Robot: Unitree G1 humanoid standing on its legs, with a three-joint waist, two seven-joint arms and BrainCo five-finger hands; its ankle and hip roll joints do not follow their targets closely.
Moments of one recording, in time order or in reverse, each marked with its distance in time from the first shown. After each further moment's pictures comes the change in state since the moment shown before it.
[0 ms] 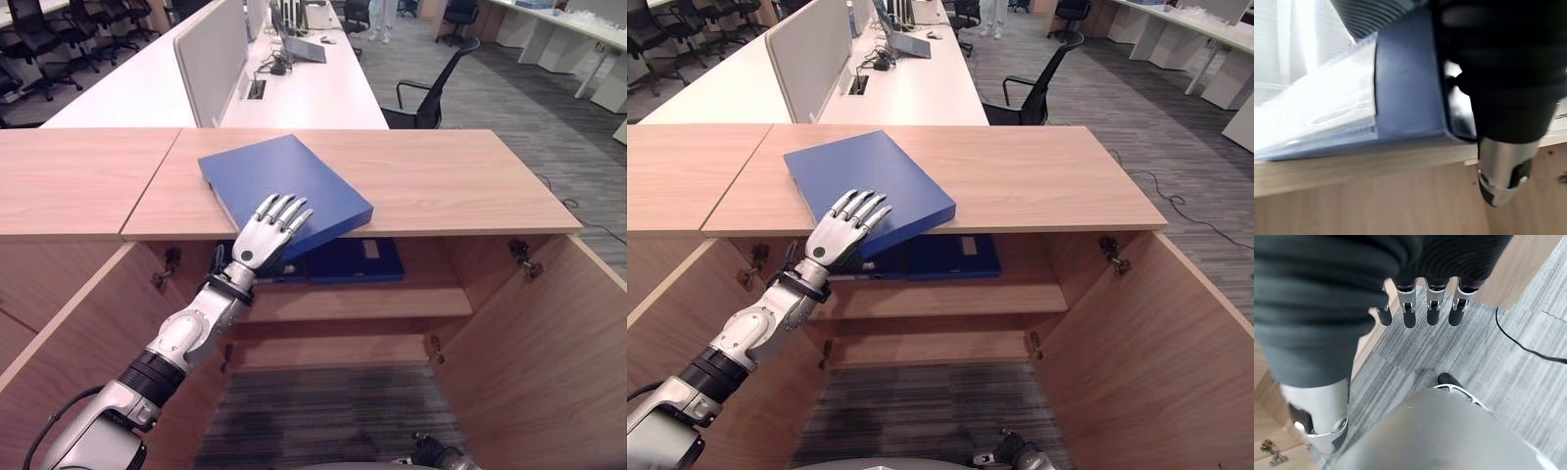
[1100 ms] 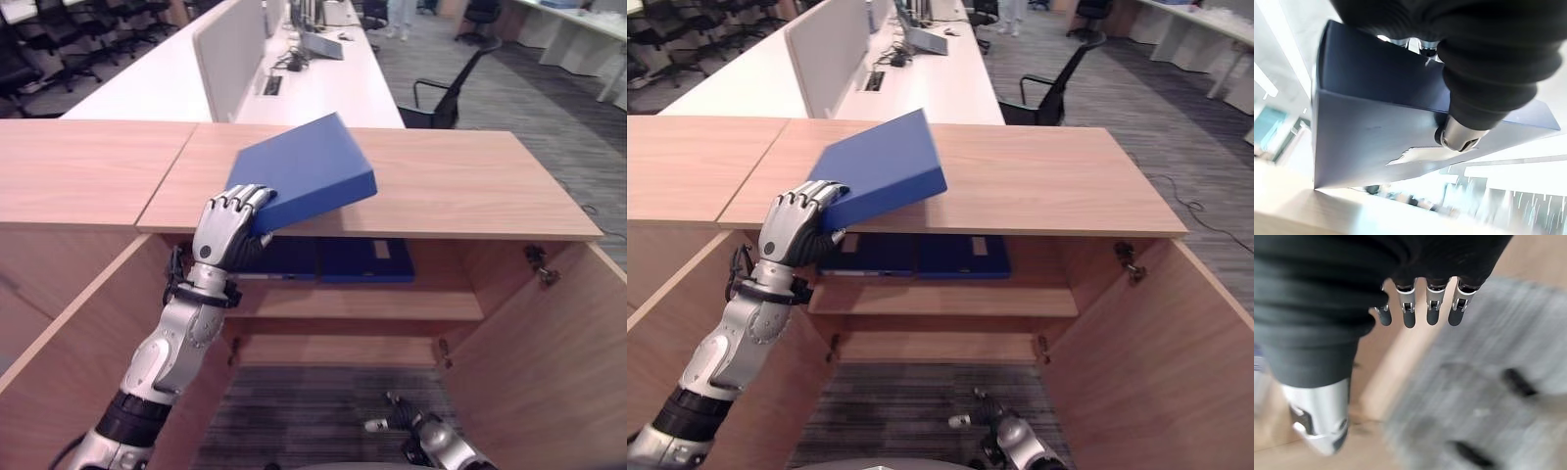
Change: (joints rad) left arm 0.373 -0.151 0.400 -0.531 -0.584 -0.145 -0.171; right arm -0.037 -0.042 -0.125 -0.421 0.261 0.011 0.070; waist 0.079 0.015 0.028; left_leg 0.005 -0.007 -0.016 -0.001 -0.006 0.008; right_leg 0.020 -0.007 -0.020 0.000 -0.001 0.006
